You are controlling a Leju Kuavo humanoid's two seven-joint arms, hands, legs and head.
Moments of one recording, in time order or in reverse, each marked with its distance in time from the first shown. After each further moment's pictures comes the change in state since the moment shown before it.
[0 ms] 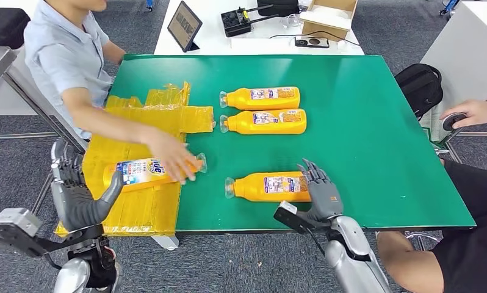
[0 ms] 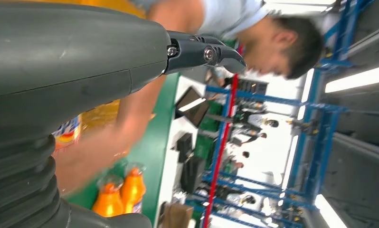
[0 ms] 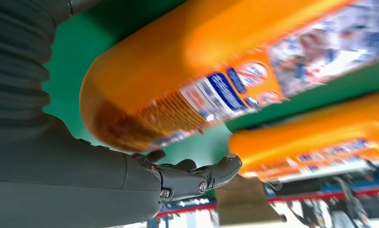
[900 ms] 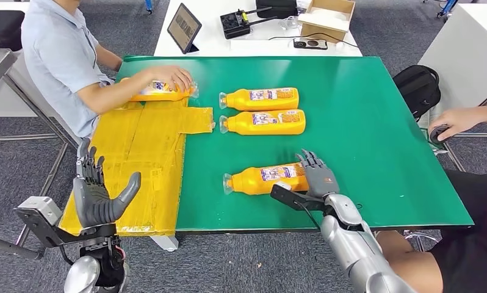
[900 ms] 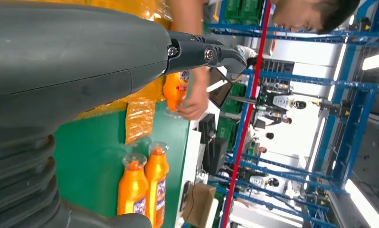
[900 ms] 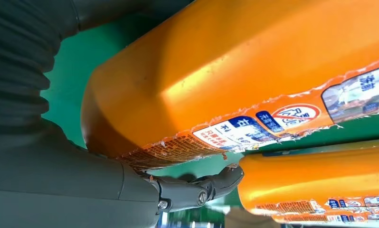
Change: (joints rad) left arm -0.008 0.005 -0.046 0.032 -0.015 -0.010 0.068; right arm -0.223 0.004 0.030 0.300 0.054 0.147 0.112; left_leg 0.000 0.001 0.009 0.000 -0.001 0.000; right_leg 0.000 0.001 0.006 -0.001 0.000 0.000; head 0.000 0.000
